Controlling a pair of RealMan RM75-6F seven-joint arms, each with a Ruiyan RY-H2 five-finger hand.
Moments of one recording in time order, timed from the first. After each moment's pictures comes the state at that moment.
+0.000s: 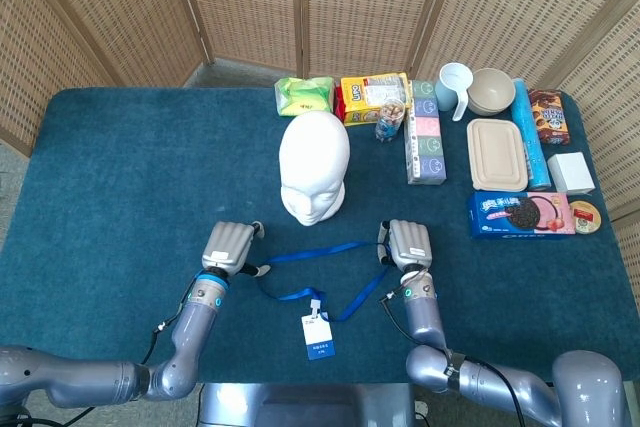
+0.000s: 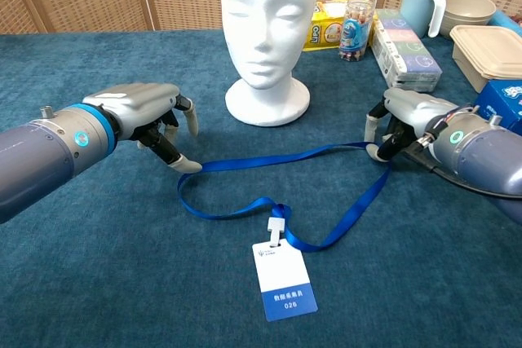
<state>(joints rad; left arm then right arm) -0.79 -1.77 -0.20 -1.56 0.69 1.18 0.80 0.71 -1.83 0.31 -1.39 -0.62 1.14 -0.63</state>
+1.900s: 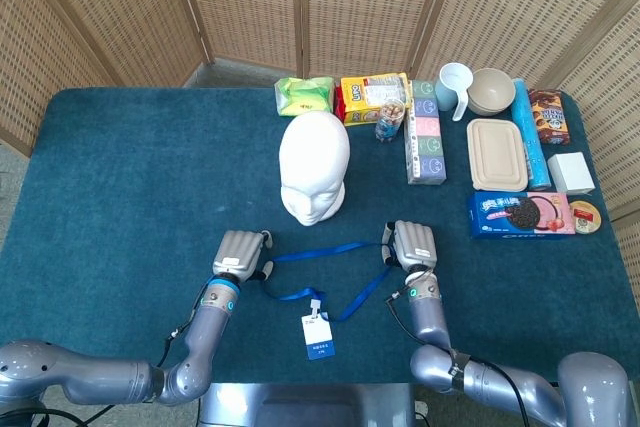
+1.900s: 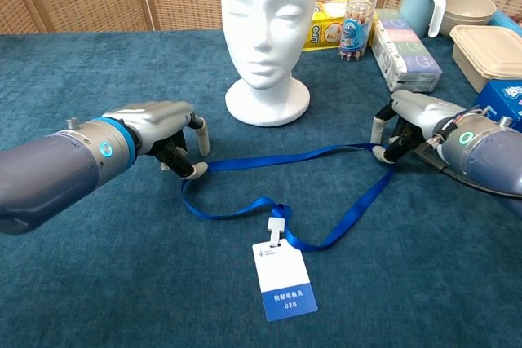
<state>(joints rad) -0.84 -1.82 -0.22 -1.57 0.55 1.19 0.84 0.70 -1.81 0.31 -1.40 -0.61 1.13 -0.60</state>
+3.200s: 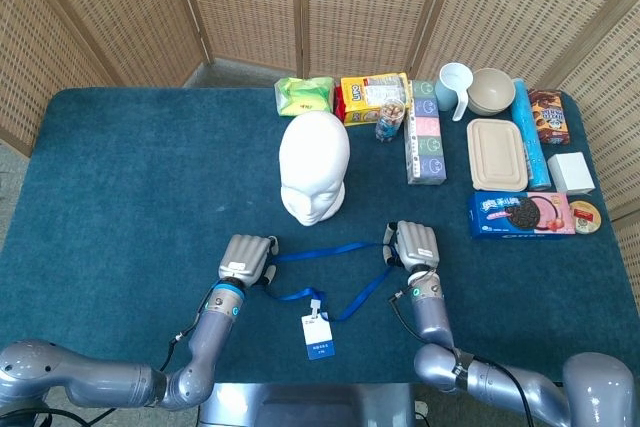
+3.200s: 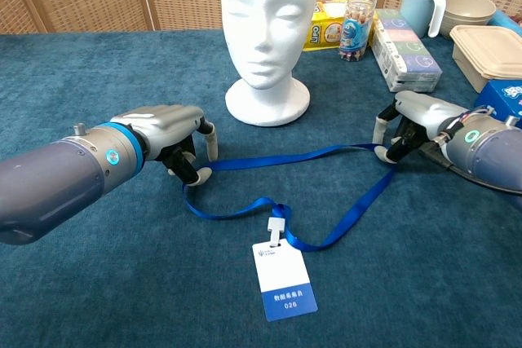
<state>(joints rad) -0.85 -1.83 -0.20 -1.60 0.57 1.20 0.85 0.69 -1.79 0.31 -1.41 -0.61 1.11 -0.57</state>
